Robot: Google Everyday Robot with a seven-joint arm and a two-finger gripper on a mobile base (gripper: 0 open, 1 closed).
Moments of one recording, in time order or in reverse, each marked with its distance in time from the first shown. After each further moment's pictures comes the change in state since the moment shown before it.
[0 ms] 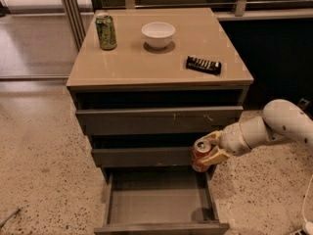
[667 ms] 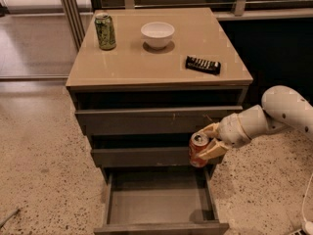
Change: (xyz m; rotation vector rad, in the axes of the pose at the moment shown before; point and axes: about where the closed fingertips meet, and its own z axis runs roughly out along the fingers) arm -0.037 0.003 -0.016 -0.033 0.012 -0.015
